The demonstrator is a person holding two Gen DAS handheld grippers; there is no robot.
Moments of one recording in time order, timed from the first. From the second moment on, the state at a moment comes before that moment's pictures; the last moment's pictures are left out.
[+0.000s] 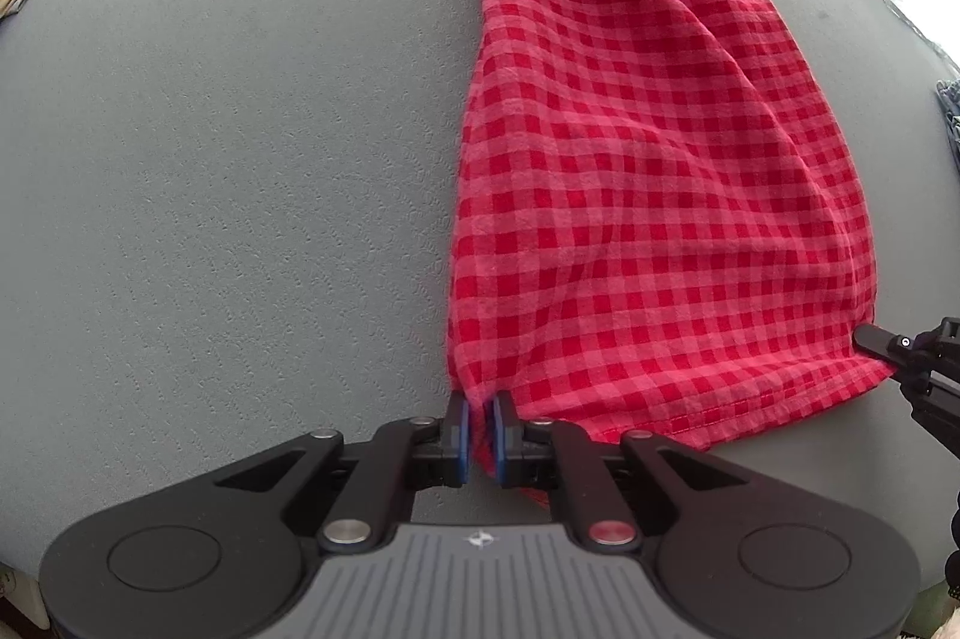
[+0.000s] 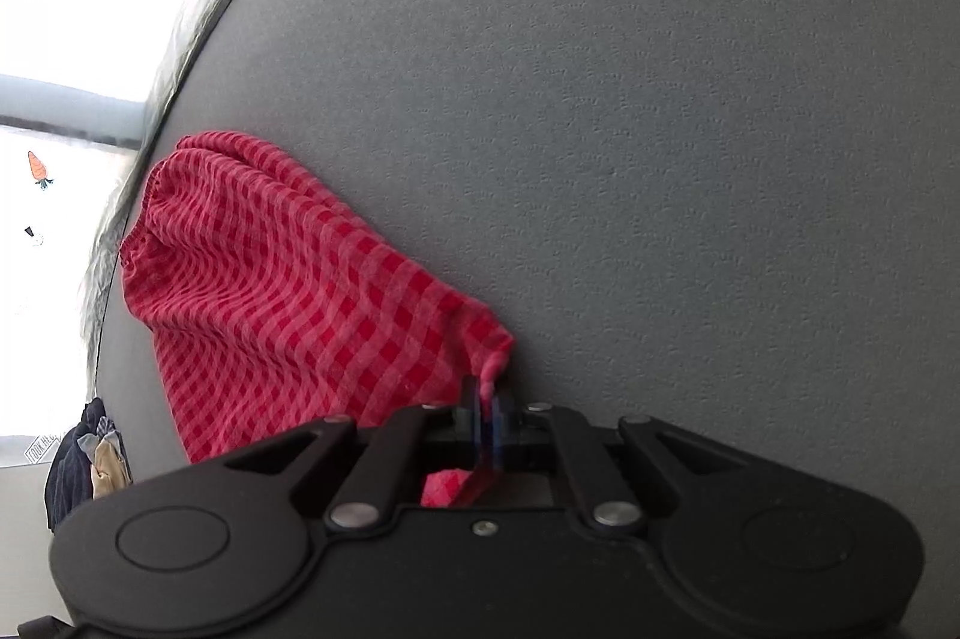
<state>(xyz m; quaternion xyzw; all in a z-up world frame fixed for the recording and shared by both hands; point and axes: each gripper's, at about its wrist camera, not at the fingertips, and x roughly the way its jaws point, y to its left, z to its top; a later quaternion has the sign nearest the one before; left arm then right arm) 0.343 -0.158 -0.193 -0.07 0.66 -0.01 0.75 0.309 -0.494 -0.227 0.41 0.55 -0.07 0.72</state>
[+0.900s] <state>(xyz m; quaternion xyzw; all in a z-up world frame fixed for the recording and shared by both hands) 0.434 -0.155 -0.186 -0.02 0.63 0.05 0.78 0.399 -0.453 -0.170 0.14 0.46 0.01 0.88</state>
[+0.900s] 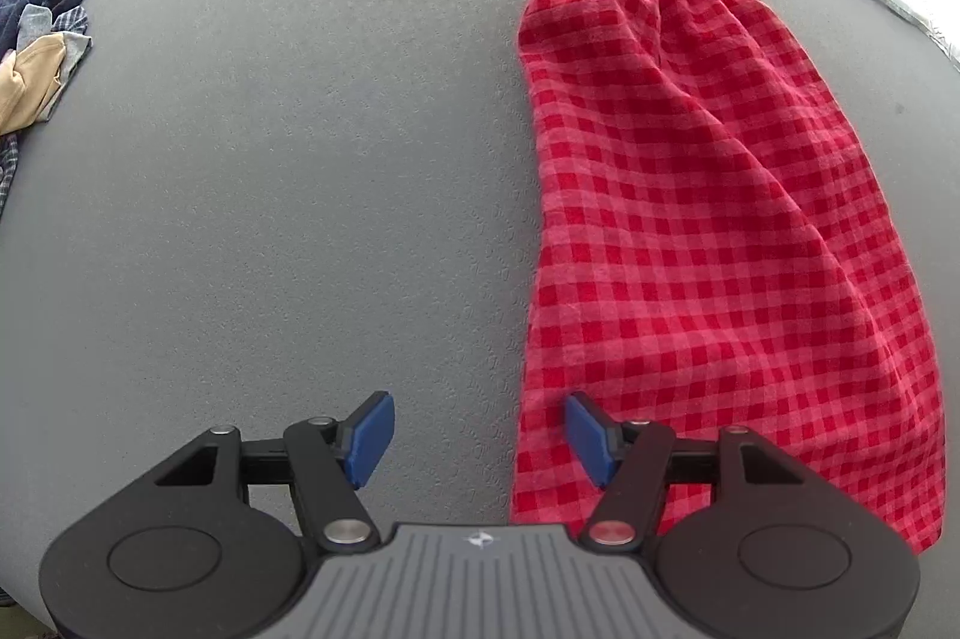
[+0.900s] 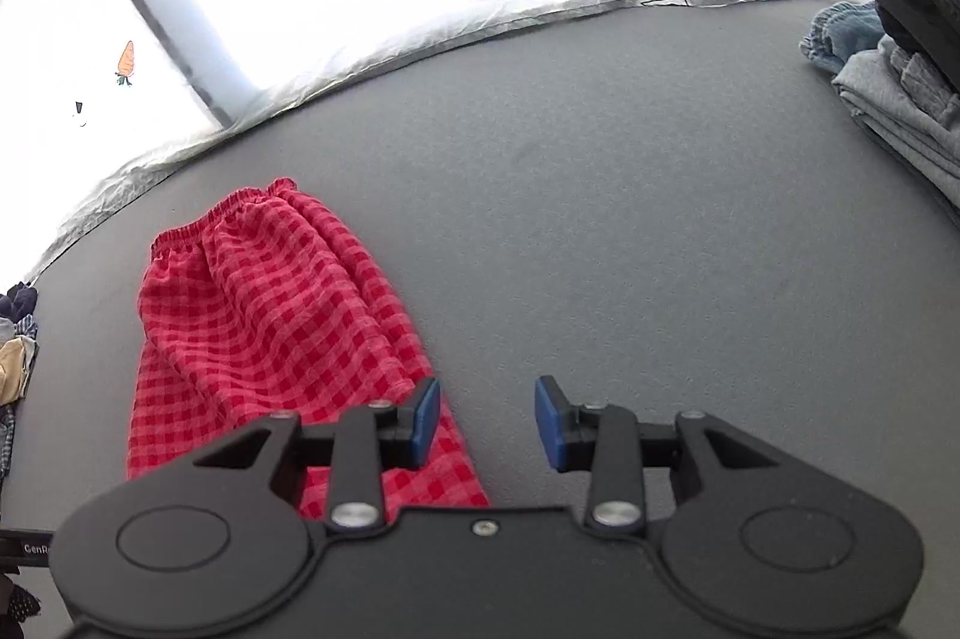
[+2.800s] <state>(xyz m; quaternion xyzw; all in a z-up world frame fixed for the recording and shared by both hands) 0.374 -0.148 -0.195 -0.06 0.62 -0.03 0.78 0.391 -0.425 -0.202 0.10 0.50 0.07 0.86</state>
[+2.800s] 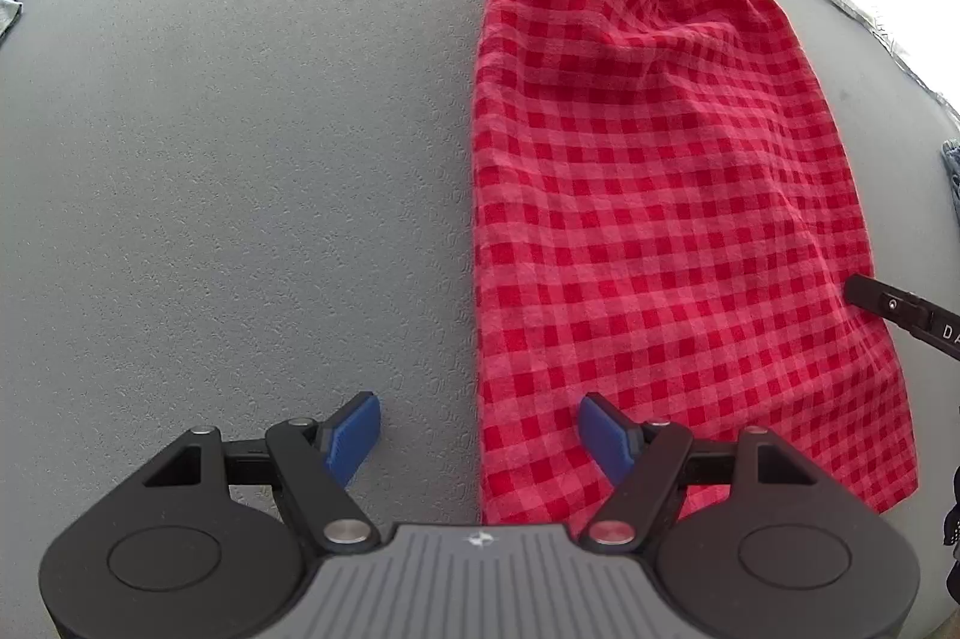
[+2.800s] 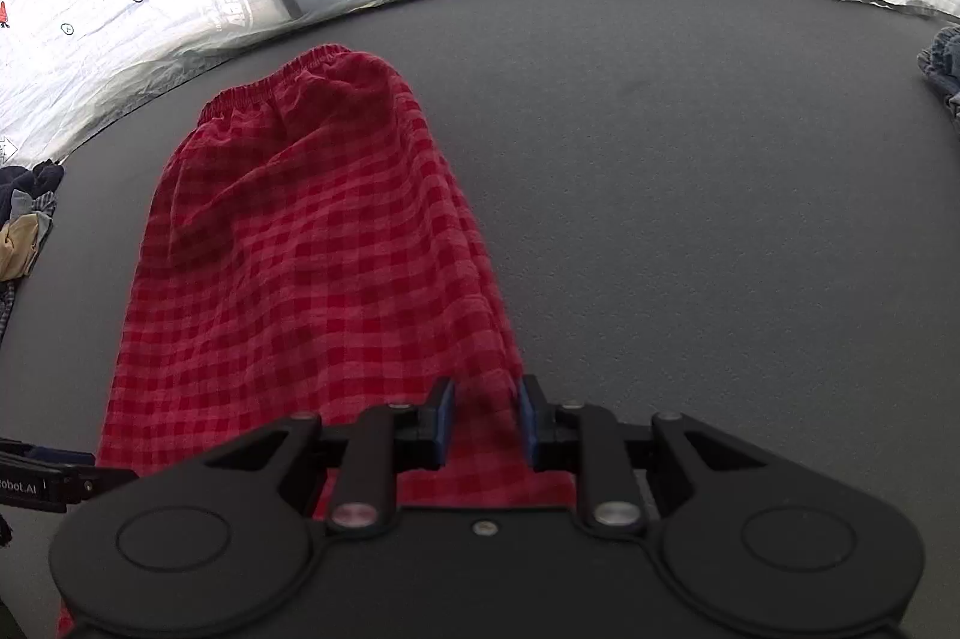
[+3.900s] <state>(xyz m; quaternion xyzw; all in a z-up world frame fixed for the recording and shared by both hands) 0.277 -0.109 -0.180 -0.21 0.59 -0.03 0.78 0.278 -0.458 -0.210 0.19 0.49 0.05 0.85</state>
